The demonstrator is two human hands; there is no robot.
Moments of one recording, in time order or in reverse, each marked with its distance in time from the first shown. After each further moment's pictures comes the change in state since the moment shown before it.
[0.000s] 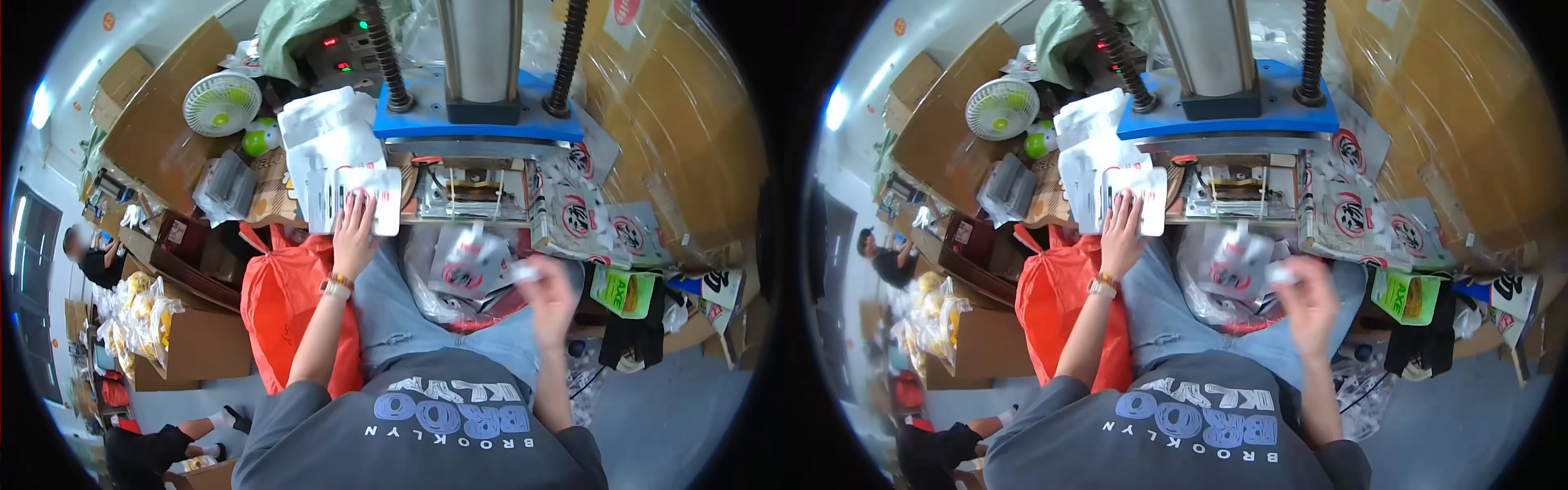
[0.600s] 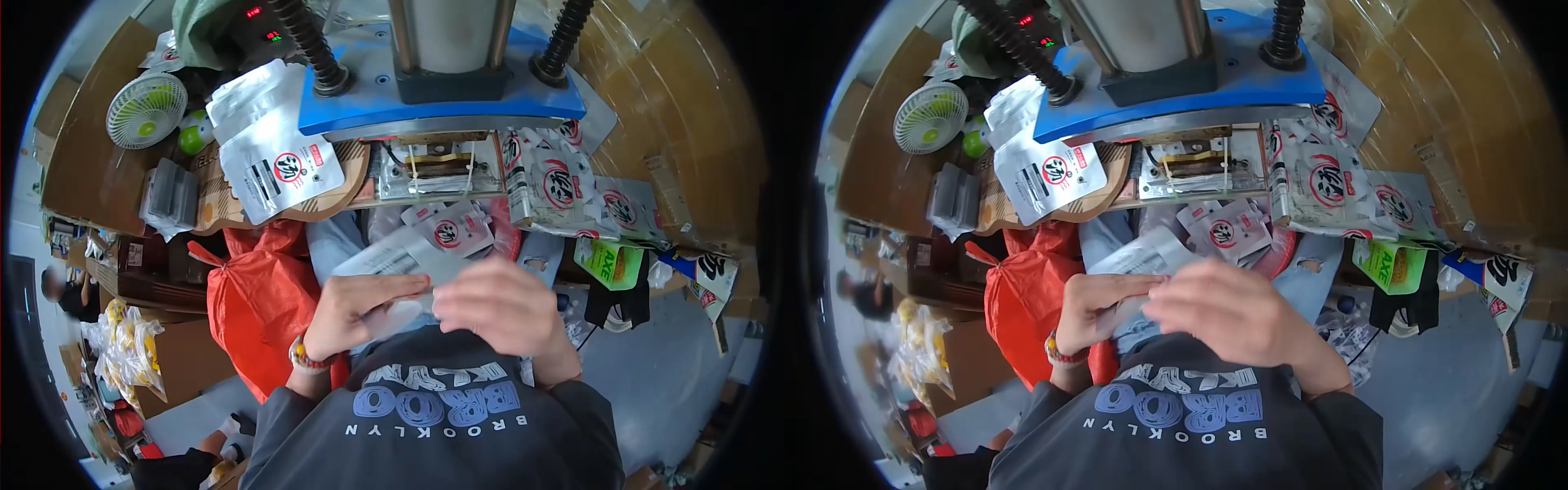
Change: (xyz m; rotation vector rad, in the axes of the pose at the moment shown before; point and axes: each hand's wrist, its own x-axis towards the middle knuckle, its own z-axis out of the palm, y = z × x) left_hand 0.012 0.110 -0.134 -1.061 -0.346 0.181; right_hand 0.063 -0.092 0.054 -0.303 -0.487 -0.545
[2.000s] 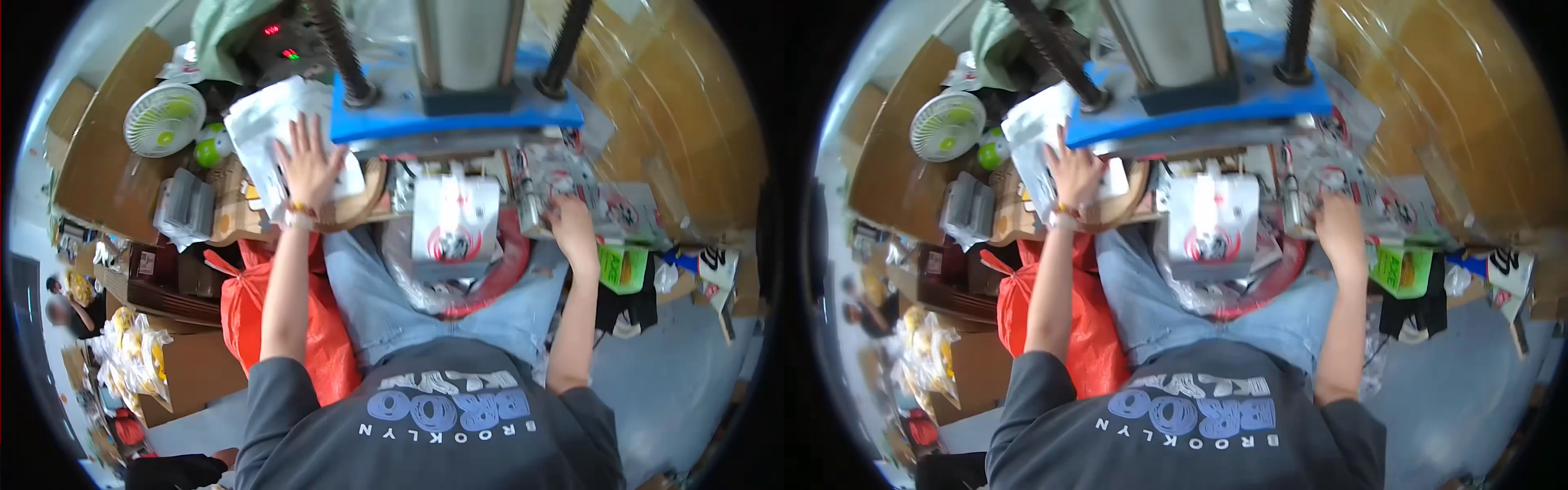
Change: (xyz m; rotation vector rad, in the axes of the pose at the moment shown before) left_hand 0.101 -0.213 -0.113 1.403 0.451 -0.244; right_hand -0.074 0.142 -0.067 -0.805 -0.101 0.896
